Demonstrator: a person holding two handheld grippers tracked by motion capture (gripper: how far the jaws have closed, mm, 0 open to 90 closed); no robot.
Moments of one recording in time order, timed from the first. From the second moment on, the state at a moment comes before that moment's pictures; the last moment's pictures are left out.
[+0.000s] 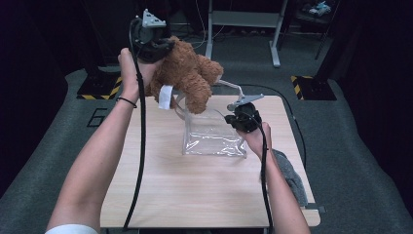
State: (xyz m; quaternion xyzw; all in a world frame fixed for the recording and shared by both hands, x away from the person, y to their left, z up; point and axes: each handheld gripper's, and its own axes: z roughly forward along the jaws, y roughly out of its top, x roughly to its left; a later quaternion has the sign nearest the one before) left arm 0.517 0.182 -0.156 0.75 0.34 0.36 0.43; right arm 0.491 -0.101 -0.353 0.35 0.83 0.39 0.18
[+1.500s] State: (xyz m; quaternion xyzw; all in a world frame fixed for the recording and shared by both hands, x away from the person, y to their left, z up) left arm 0.552 0.075 -0.258 0.88 0.28 0.26 0.29; right arm 0.470 -0.096 -0.359 0.31 0.84 0.40 0.17
